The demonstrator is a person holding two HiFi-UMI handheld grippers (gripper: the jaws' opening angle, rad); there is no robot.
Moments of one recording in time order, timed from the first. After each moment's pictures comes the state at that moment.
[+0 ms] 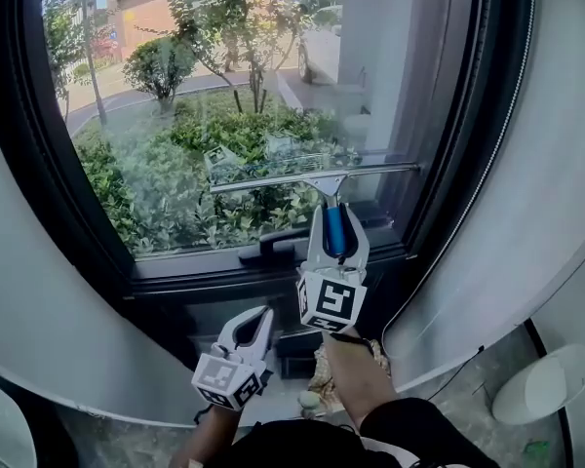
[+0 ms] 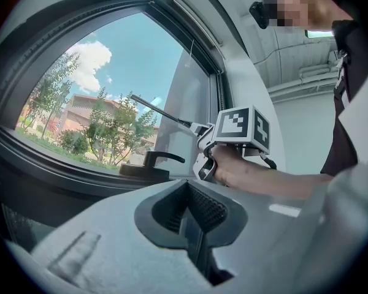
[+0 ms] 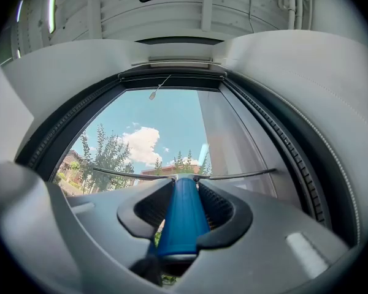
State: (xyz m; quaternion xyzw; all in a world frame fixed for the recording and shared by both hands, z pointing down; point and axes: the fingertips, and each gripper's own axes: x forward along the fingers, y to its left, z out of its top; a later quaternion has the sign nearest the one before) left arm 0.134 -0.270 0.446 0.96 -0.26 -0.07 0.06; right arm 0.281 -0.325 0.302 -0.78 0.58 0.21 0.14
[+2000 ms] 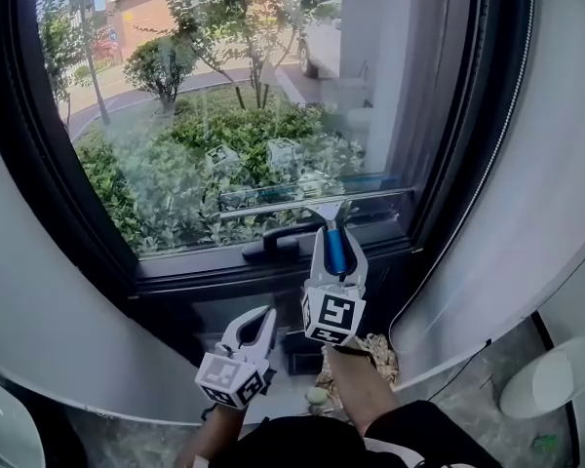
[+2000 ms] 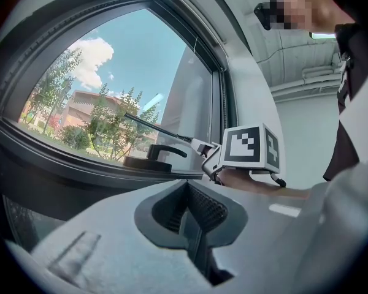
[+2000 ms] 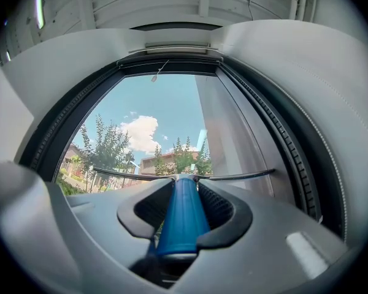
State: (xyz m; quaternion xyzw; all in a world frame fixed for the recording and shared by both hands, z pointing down) left arm 0.132 -0.271 0.457 0.96 -0.26 -0.05 0.07; right arm 0.282 -0.323 0.370 -0.79 0.59 0.15 0.10
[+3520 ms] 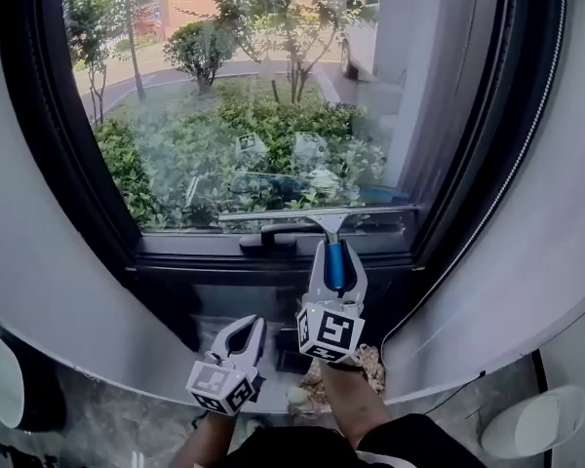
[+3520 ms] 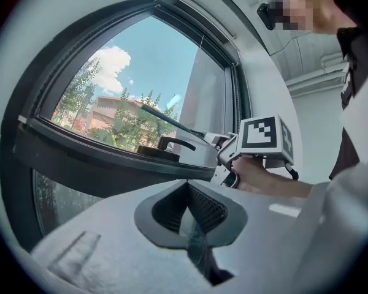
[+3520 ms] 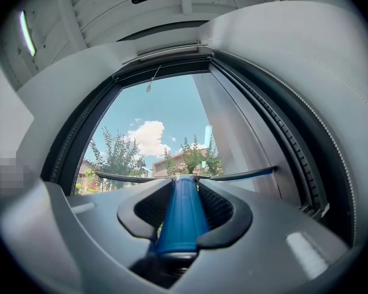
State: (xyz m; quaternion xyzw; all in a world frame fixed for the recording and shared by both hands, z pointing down) left arm 0.125 -0.248 0.481 0.93 -0.36 -0.05 0.10; right arm 0.283 -0.304 0.377 -0.75 0.64 0.11 0.14
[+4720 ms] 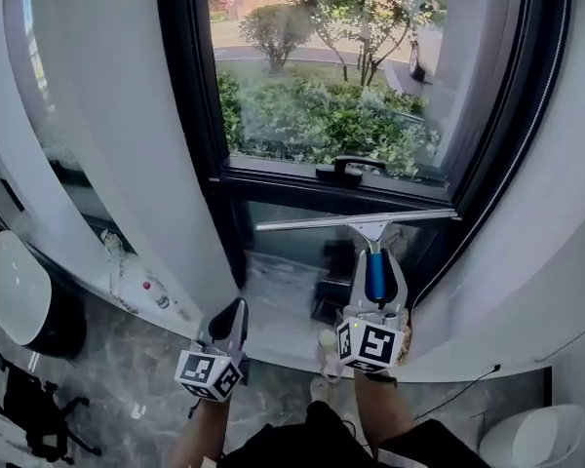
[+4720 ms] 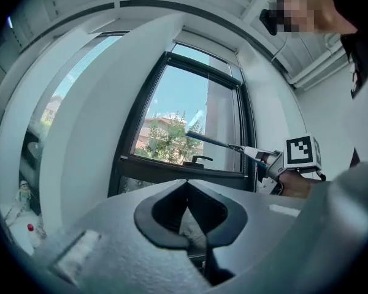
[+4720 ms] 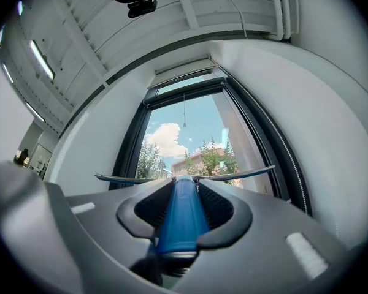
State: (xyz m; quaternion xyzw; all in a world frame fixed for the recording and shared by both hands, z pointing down) left arm -0.050 -0.074 0.481 0.85 -0.52 -0.08 0.05; right arm 0.202 -0.113 0.391 -0.68 0.71 0.12 0.14
